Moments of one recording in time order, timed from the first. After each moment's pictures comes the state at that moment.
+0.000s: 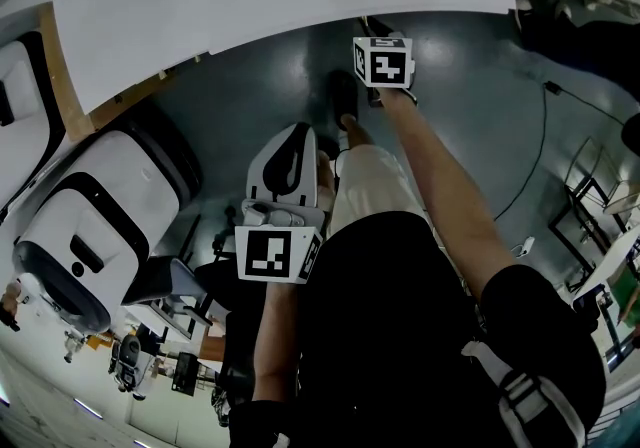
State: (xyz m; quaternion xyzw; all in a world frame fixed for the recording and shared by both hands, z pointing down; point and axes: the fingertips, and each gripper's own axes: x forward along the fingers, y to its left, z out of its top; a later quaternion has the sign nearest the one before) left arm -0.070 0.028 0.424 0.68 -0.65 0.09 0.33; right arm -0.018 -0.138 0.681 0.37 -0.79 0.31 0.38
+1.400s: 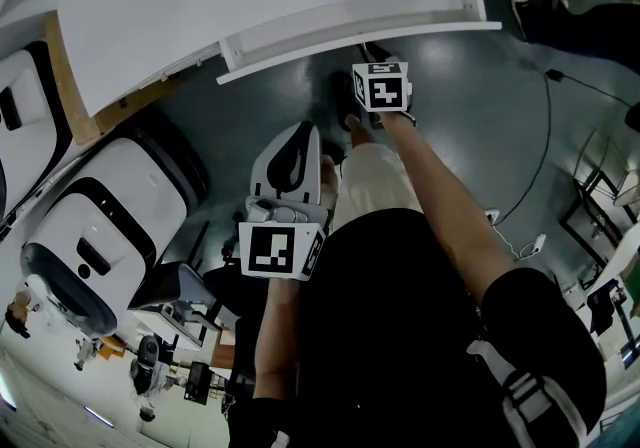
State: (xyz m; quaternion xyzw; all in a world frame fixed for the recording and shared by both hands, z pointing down) left arm -0.046 0.044 0.416 0.70 -0.63 0.10 0.31; right arm 0.017 -0.071 0.682 0.36 -0.79 0.31 0.39
